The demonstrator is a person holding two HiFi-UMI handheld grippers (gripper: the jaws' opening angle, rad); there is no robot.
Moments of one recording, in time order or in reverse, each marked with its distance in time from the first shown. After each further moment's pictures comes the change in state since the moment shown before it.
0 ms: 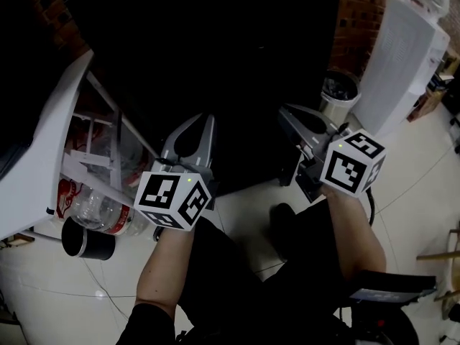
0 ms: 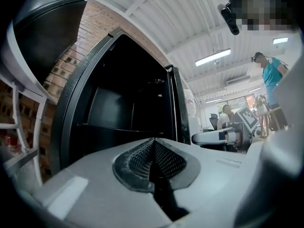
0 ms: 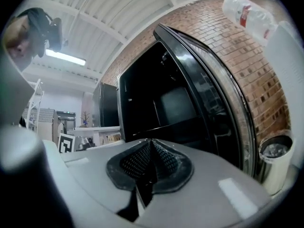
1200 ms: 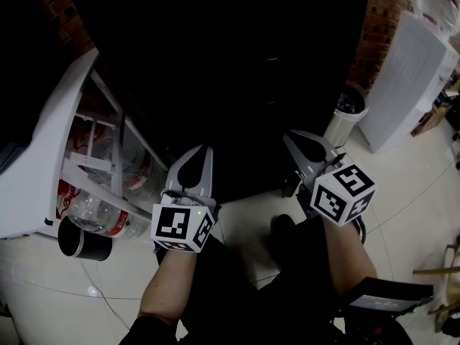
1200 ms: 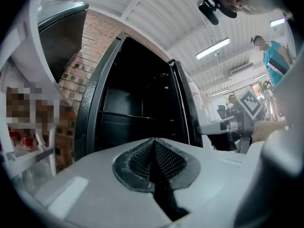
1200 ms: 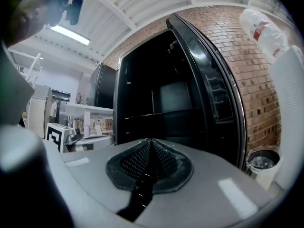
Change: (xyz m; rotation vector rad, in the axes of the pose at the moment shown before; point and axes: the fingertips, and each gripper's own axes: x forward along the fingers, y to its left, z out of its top) left arm -0.024 0.030 -0.048 0.071 0.002 0.109; right arm 0.016 -0.015 -0.039 -0.174 0.078 -0.099
